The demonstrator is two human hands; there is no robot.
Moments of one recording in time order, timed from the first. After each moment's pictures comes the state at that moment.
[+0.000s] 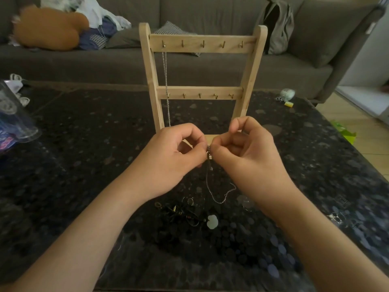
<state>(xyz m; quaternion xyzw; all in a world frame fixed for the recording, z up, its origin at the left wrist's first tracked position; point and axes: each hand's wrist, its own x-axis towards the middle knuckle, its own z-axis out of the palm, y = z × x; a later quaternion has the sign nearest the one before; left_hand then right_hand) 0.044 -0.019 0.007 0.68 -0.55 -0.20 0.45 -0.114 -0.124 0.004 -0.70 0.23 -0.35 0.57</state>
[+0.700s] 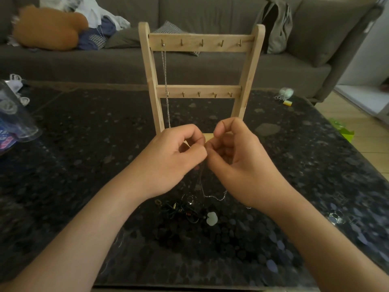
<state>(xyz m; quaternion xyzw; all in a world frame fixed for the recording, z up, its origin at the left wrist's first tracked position) 0.038 -0.014 0.016 0.70 -0.54 -0.23 0.41 -0.117 -0.119 0.003 -0.81 0.20 -0.29 0.46</state>
